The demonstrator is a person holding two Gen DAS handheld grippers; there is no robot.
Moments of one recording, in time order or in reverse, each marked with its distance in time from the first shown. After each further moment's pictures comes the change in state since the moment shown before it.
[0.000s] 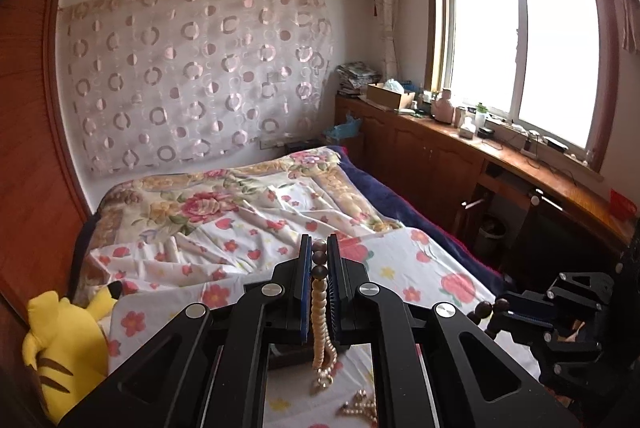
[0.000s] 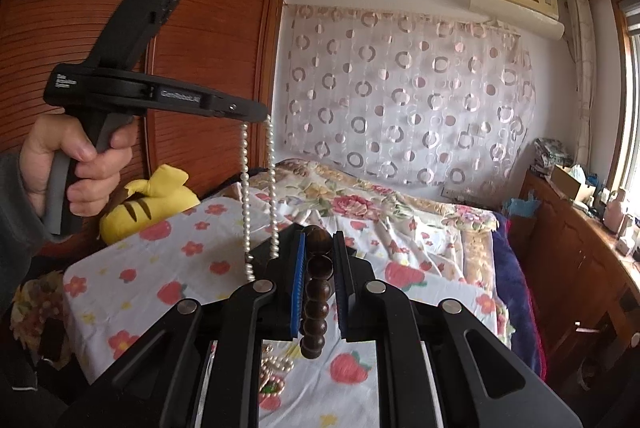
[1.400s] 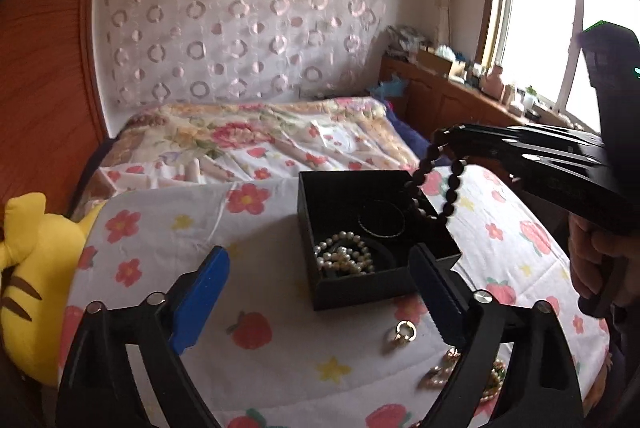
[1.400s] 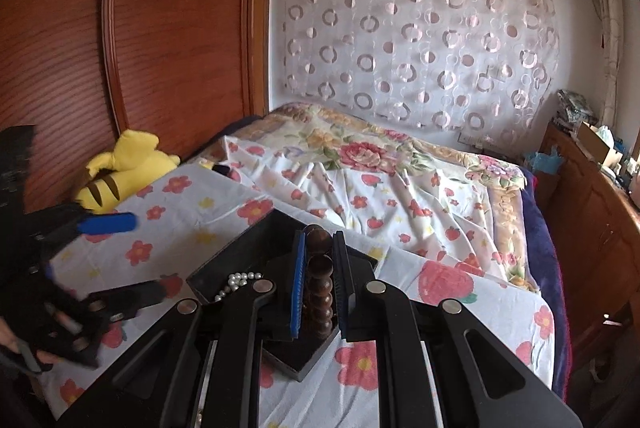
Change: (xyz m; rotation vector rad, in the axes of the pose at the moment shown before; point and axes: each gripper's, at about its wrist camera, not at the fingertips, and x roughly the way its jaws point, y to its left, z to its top) left arm 0.075 0.070 -0.137 -0.141 0.113 0.102; right arm 0.191 -0.013 0.008 0.040 0.243 0.031
